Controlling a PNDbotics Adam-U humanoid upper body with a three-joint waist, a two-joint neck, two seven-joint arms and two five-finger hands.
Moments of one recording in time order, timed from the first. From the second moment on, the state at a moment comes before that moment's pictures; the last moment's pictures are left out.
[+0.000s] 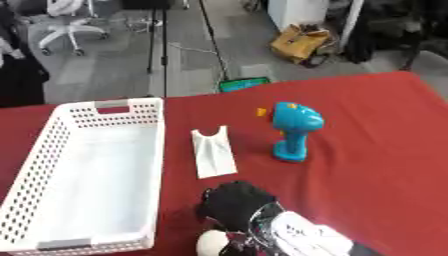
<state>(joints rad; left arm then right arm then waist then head) -0.48 0.06 0.14 -1.98 0.59 -0.32 -0.43 -0.44 -0.52 0.59 -1.98 1.17 0.19 0.76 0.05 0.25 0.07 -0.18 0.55</state>
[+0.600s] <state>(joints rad) -0.49 0.06 0.14 -1.98 0.59 -0.32 -0.43 -0.42 -0.51 0.59 -1.97 1.17 0.20 0.75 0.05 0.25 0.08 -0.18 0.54</state>
